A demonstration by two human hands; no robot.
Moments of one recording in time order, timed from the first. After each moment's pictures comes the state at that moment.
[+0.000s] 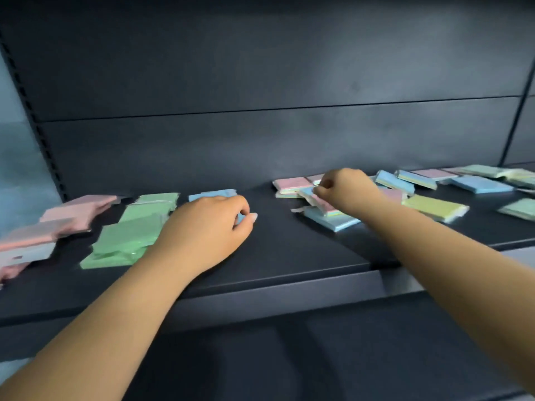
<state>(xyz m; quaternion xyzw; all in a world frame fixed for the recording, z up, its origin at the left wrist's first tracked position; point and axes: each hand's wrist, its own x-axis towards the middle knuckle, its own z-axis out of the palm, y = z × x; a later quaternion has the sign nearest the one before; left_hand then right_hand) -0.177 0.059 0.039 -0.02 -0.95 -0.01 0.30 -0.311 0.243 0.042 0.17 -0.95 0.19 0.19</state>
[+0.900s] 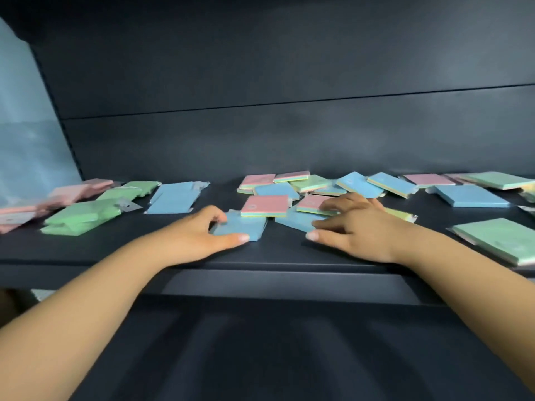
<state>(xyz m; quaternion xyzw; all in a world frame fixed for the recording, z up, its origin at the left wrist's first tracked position) -0.218 0.187 0.020 0.18 -0.95 -0.23 0.06 -0.329 0.424 0.020 0.44 -0.89 0.06 0.05</state>
